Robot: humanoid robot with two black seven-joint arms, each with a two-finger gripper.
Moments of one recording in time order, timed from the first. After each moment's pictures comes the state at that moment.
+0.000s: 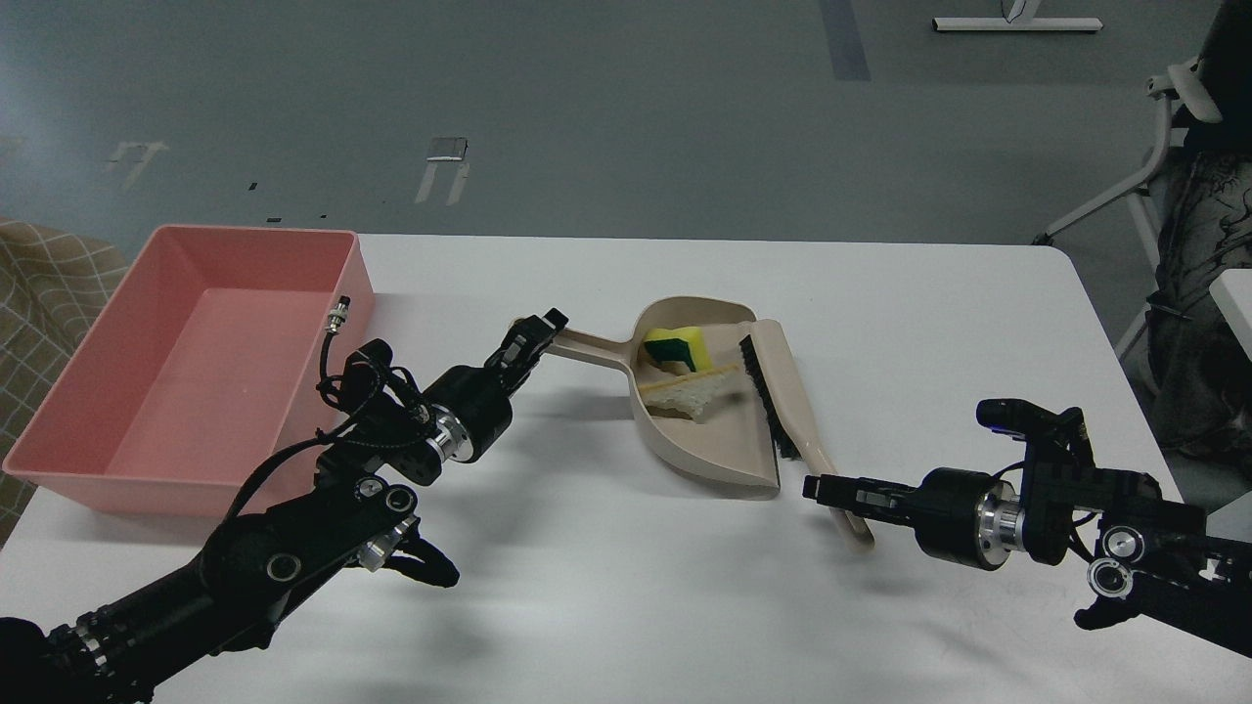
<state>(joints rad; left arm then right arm) -0.43 0.30 -0.64 -1.18 1.07 0.22 -0.15 0.73 -0.70 0.11 1.44 -1.16 0.16 0.10</state>
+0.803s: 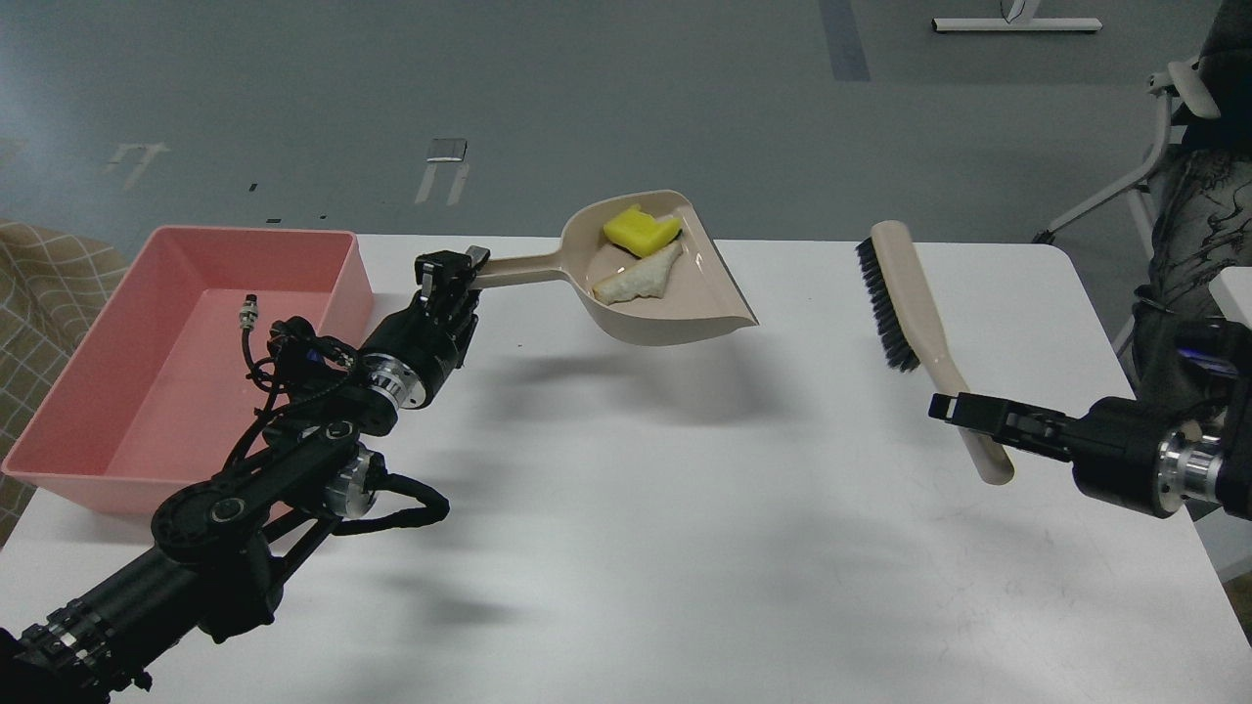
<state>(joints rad) -0.41 0.30 -0.86 -1.18 0.75 0.21 -0.18 0.75 -1.12 0.24 1.66 -1.06 0.19 0.13</state>
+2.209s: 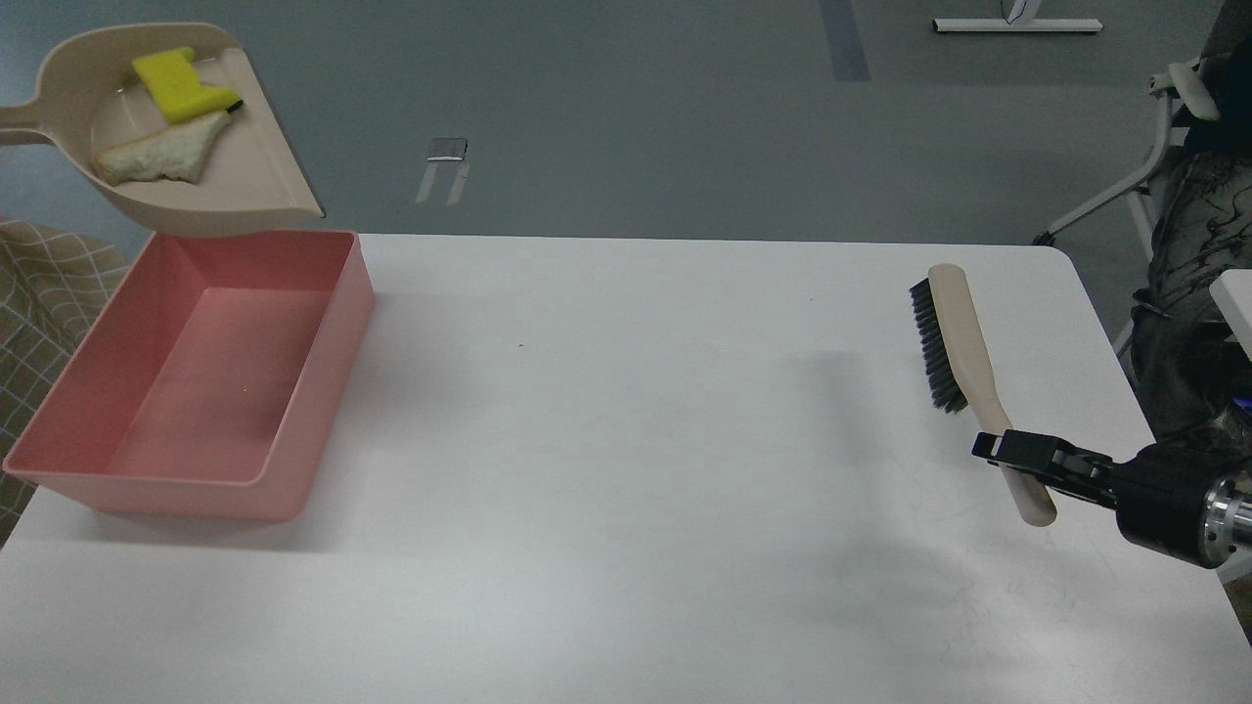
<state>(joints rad) 0.15 1.08 -1.56 -1.25 0.80 -0.07 -0.36 0.65 -1.17 0.22 1.65 -1.02 0.15 0.17</state>
